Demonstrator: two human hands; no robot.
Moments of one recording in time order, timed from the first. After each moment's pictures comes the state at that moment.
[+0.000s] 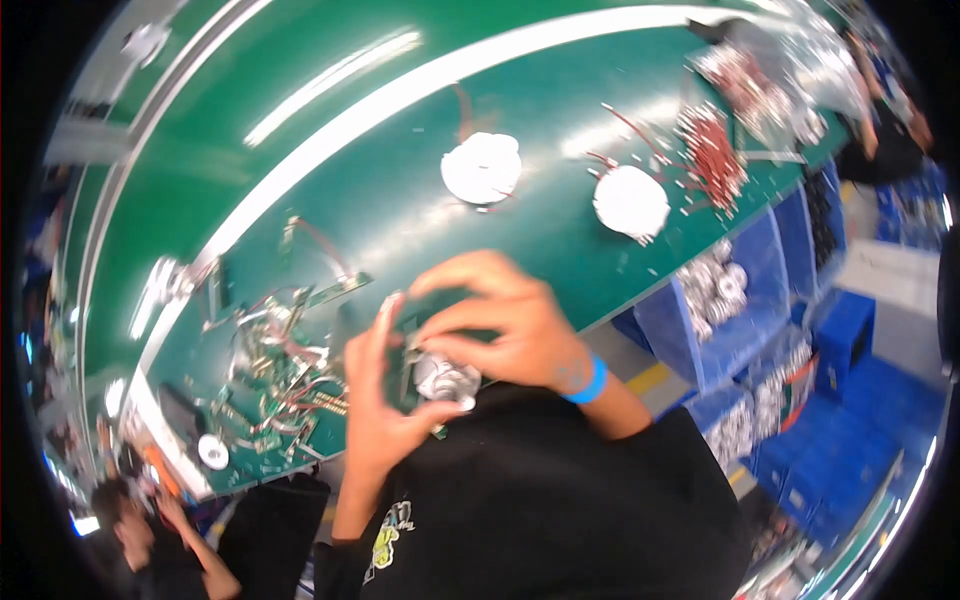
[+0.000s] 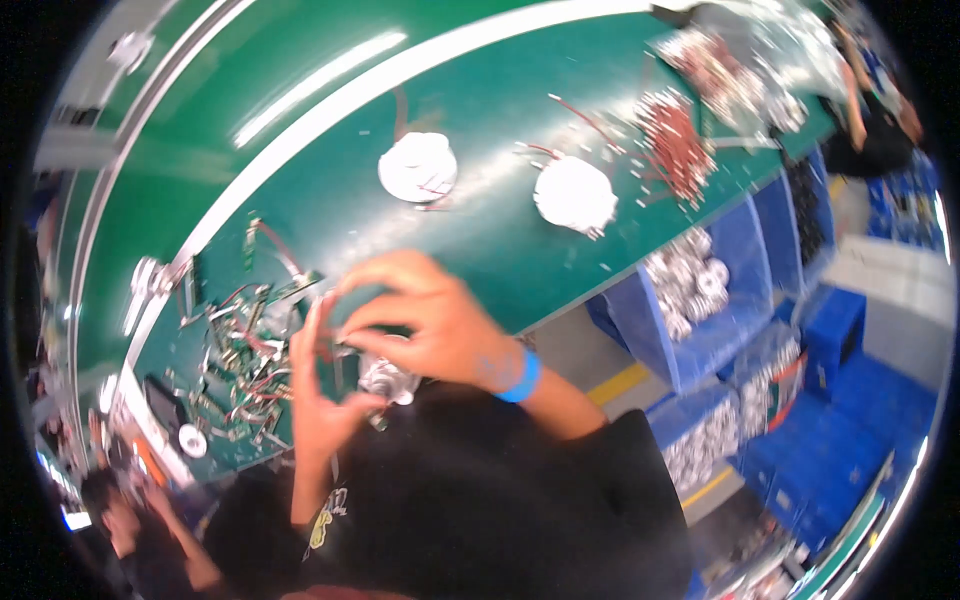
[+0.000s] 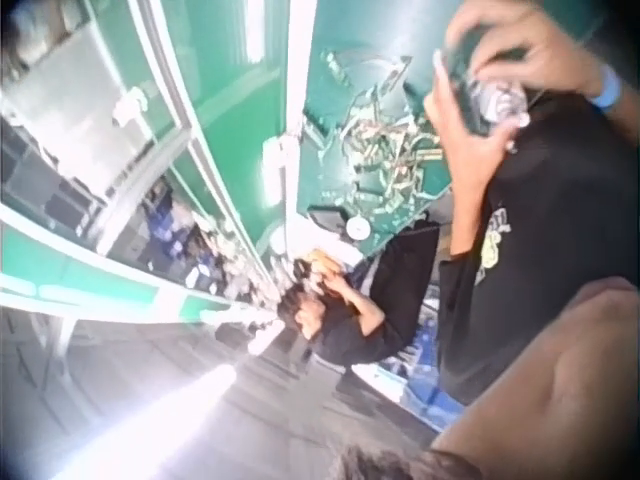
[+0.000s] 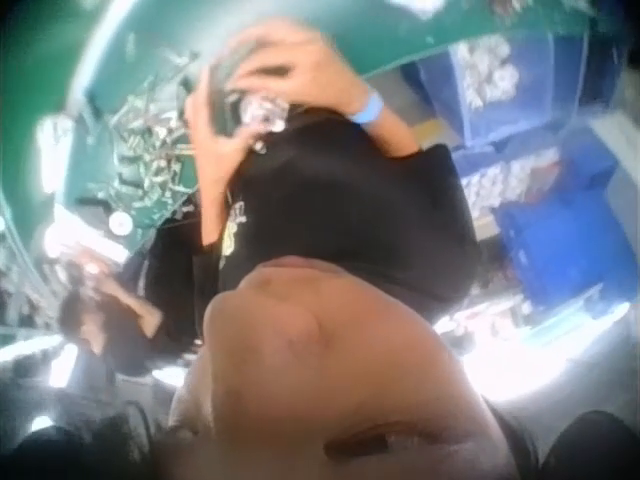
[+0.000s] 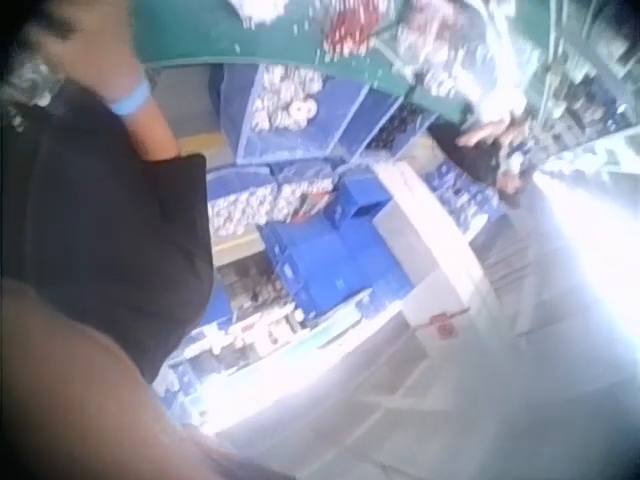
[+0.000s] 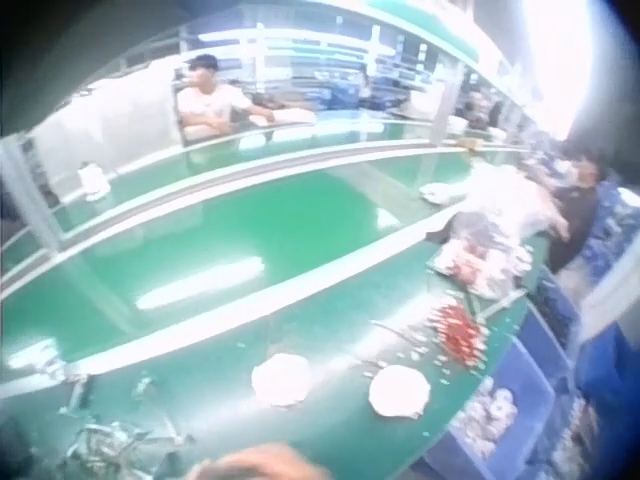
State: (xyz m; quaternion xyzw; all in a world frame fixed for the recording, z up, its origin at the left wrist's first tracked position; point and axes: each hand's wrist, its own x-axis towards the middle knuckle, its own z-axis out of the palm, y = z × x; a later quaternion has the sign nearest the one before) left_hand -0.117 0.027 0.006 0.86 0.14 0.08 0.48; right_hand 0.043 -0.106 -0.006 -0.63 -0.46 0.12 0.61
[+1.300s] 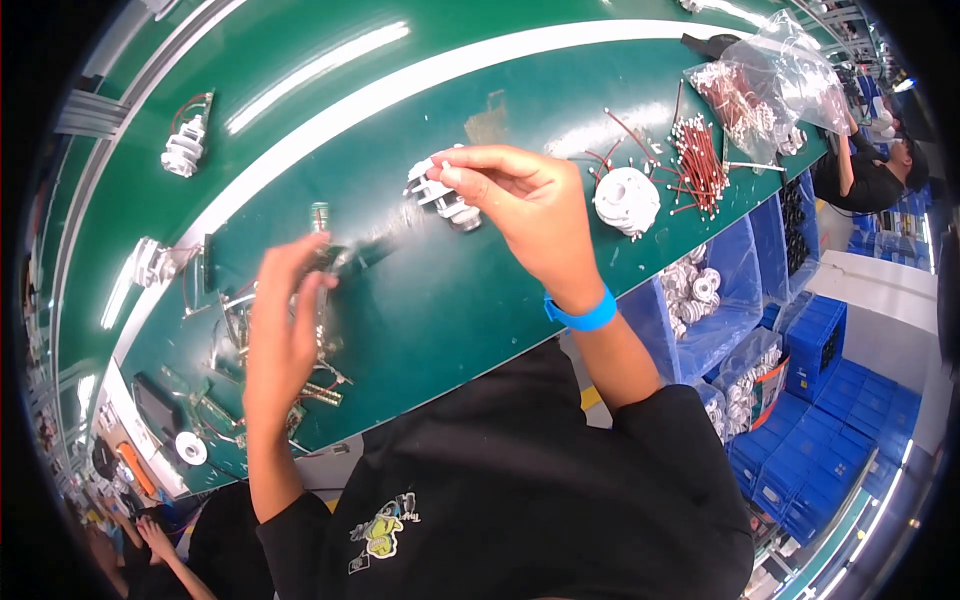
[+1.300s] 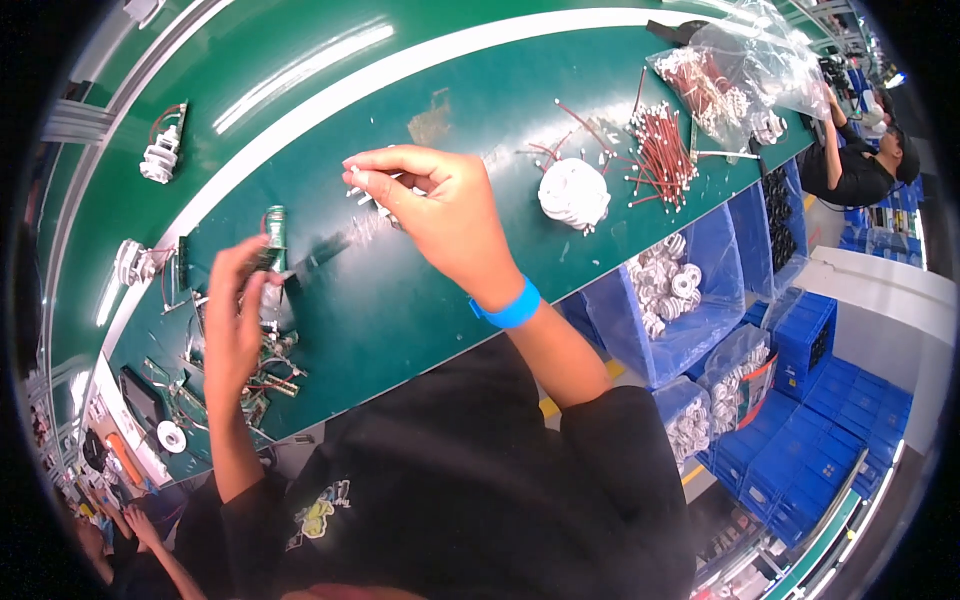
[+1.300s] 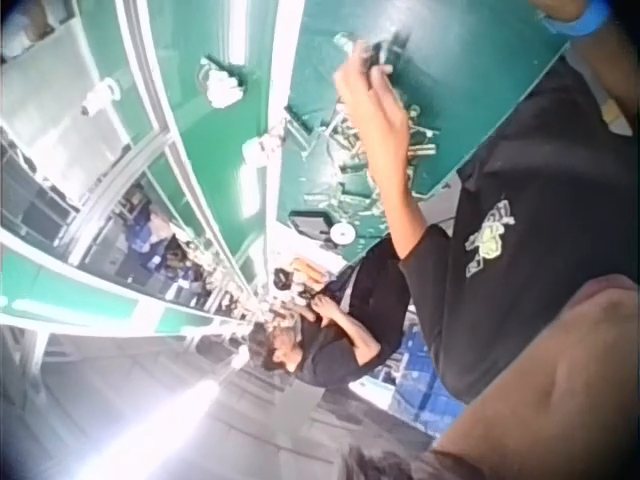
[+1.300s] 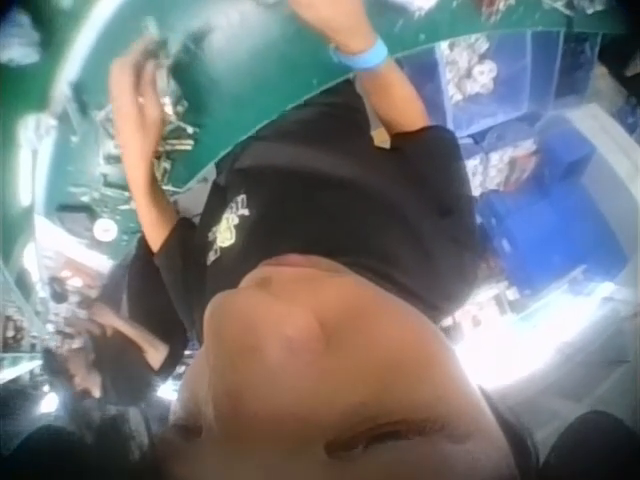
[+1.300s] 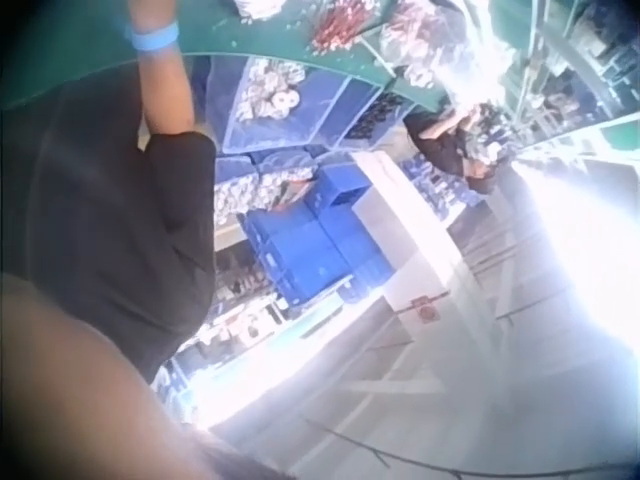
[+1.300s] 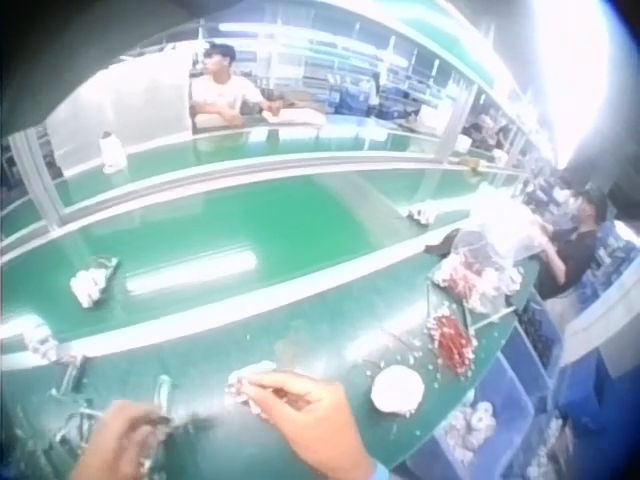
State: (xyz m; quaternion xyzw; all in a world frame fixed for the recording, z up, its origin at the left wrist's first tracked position) left_hand -0.088 0.109 0.023 0.88 0.16 0.05 0.44; right_hand 0.086 -0.068 0.011 -0.60 -0.20 0.23 0.74
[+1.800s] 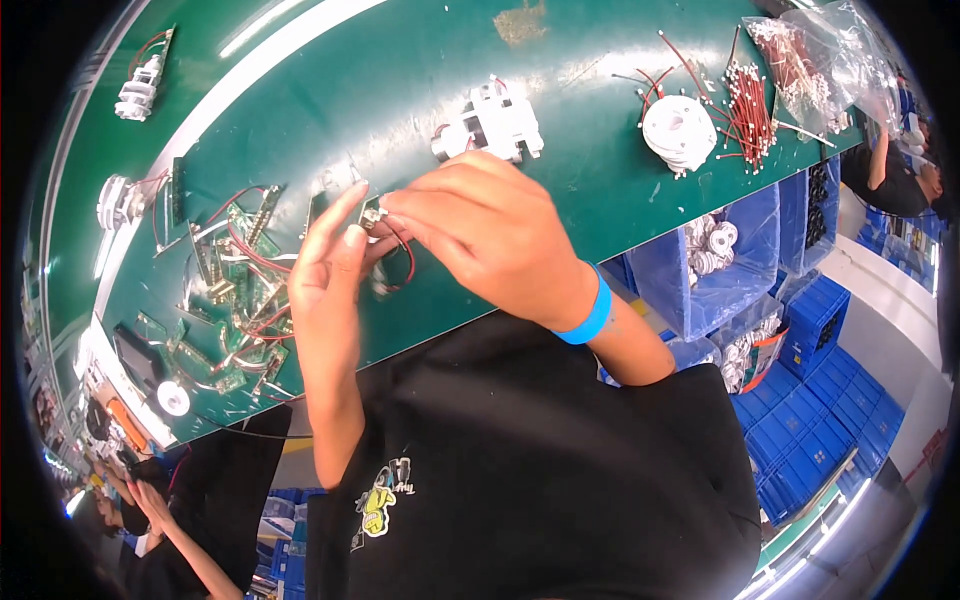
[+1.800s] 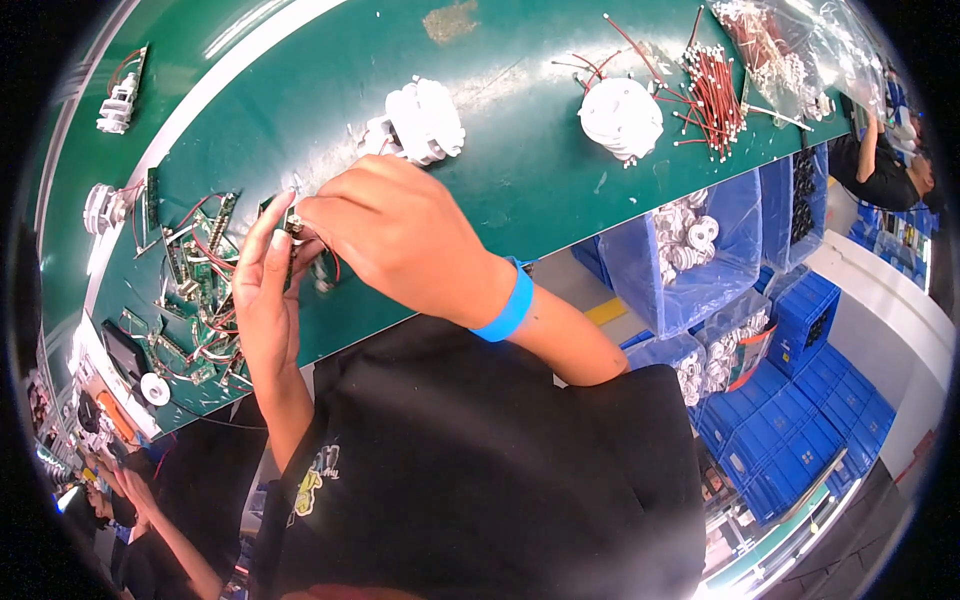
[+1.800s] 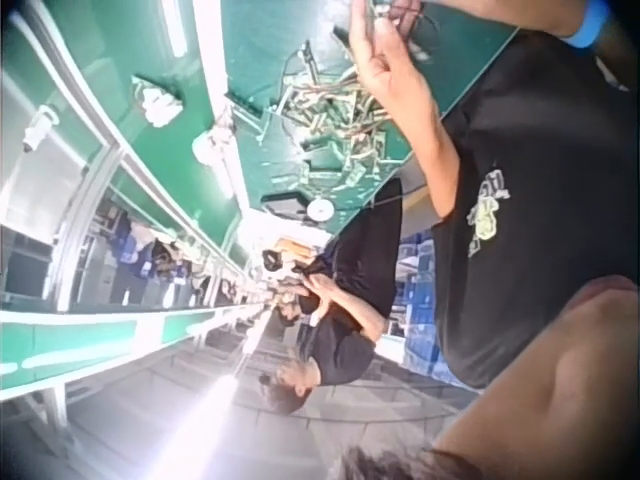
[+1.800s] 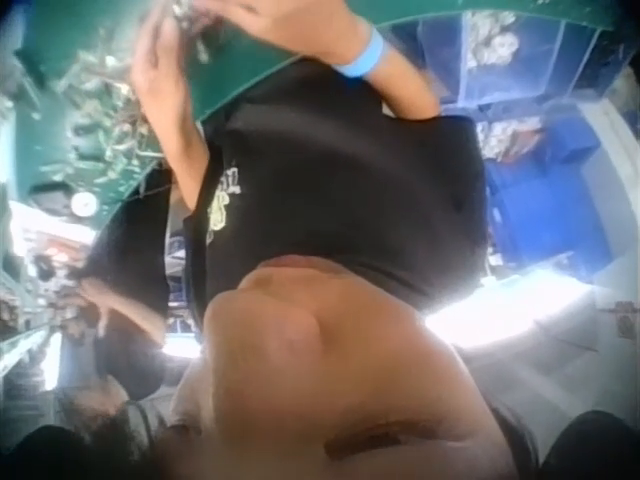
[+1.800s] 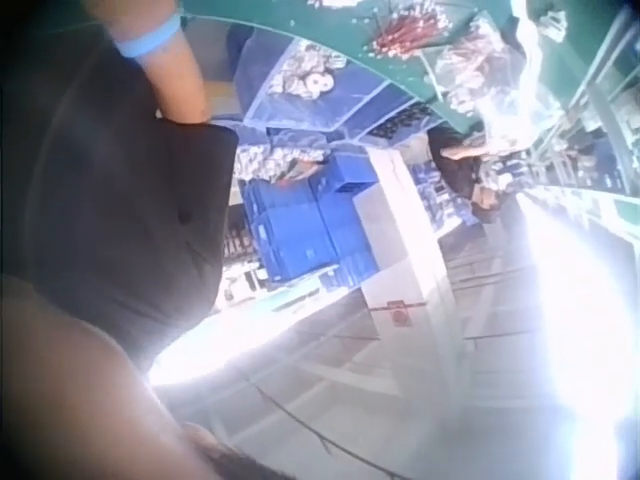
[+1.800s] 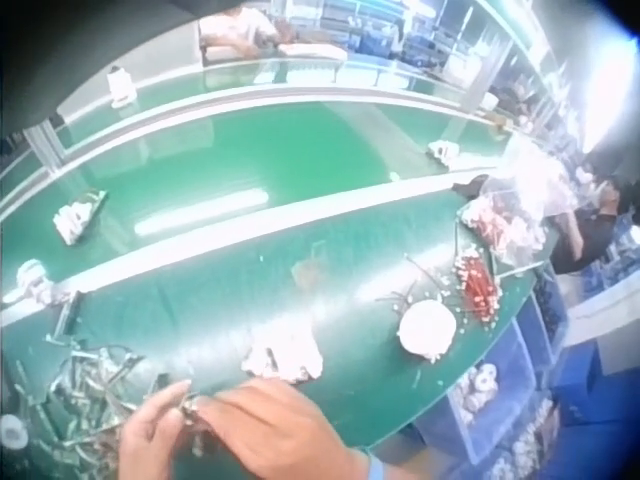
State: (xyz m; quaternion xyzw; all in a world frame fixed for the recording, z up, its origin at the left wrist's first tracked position) left_hand -0.102 0.042 -0.012 0.57 0.37 0.12 0.72; right_hand 0.028 -0.072 -0.022 -0.69 -0.49 0.01 0.53
